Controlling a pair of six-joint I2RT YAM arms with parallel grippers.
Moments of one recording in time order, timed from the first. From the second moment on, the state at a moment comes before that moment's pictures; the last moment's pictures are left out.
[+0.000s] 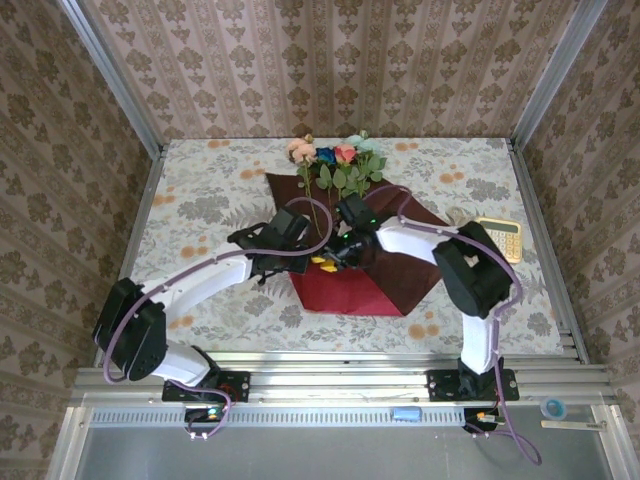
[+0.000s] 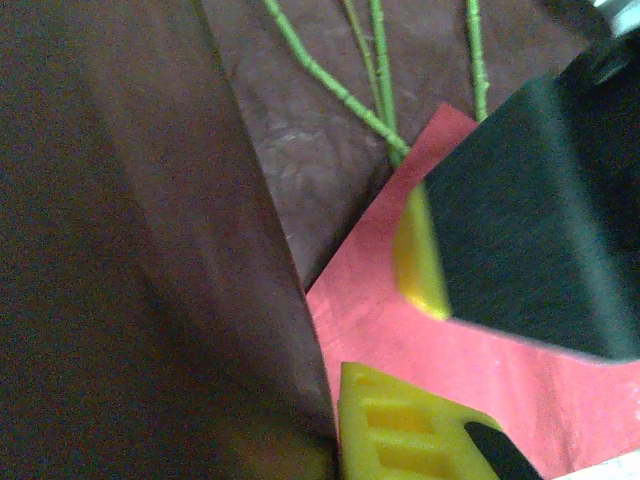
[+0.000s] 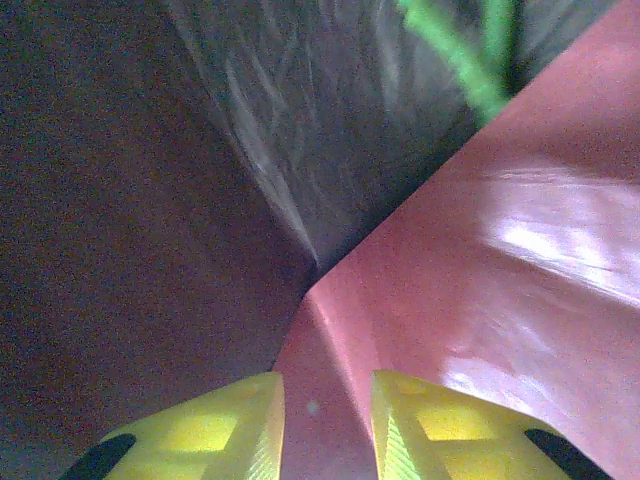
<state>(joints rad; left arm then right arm) -0.78 1.46 1.03 -0.60 -0.08 -0.38 0.56 1.88 1.20 -0.32 -0.57 1.10</state>
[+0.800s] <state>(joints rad) -0.94 1.89 1.30 -0.62 -0.09 -0.25 0.21 1.62 1.03 -0.40 -0.55 0.97</state>
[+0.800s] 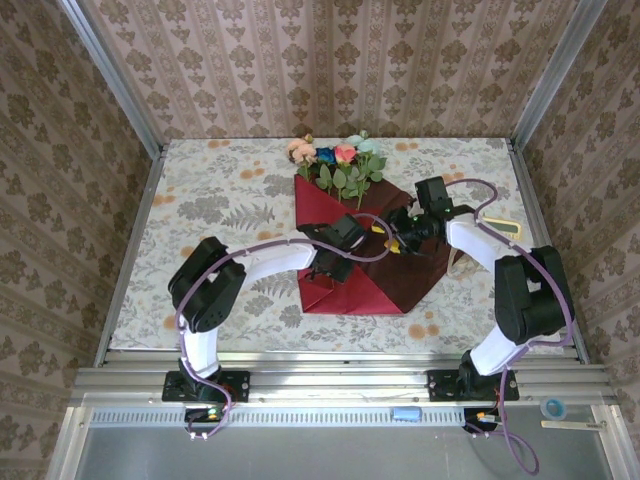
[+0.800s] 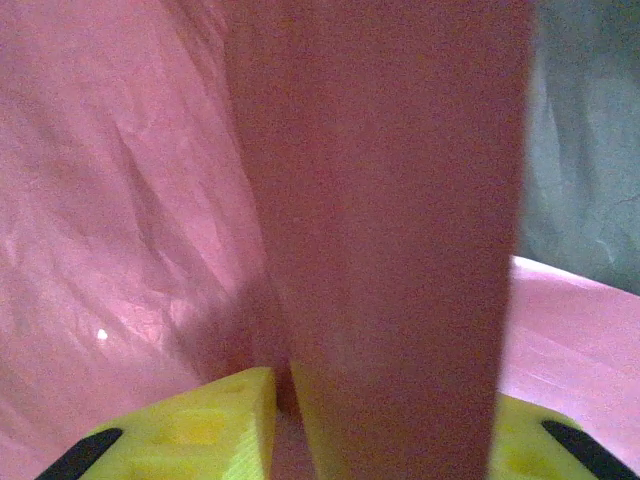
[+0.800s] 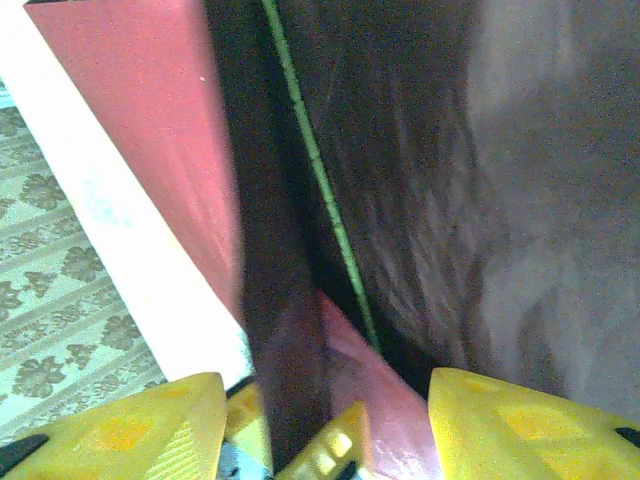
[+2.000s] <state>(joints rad) -0.64 1.41 0.75 -0.33 0.22 -0.71 0.28 1.98 1.30 -0.43 -0.61 0.98</state>
